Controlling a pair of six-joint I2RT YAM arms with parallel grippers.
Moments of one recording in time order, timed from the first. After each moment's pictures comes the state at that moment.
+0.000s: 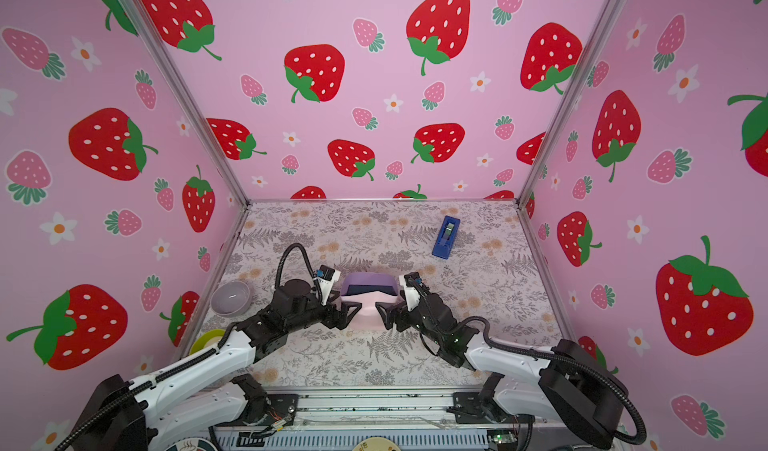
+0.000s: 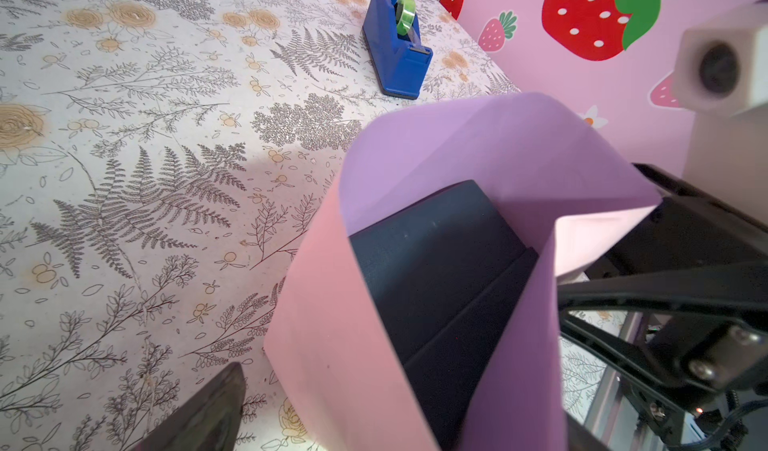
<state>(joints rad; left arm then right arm) -0.64 1.02 0.50 0.00 0.19 -0.29 0.97 1.19 0.36 0.51 0.04 0.42</state>
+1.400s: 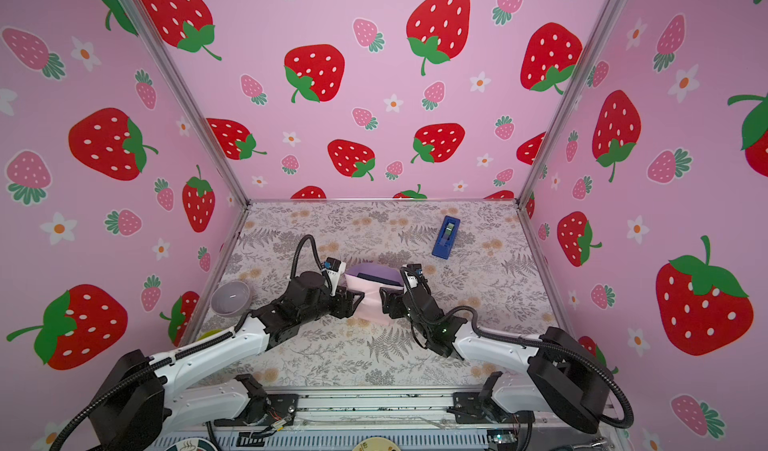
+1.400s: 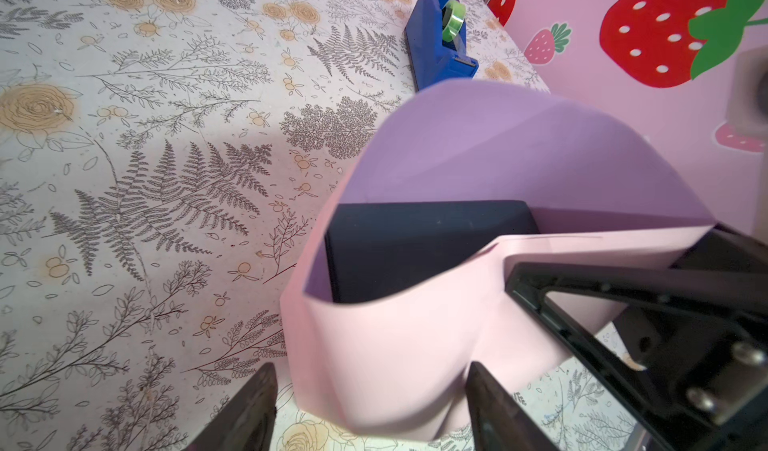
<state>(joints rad) -0.69 1.17 0.61 -0.03 0.06 -0.38 1.00 1.28 0.49 0.36 0.29 0.63</state>
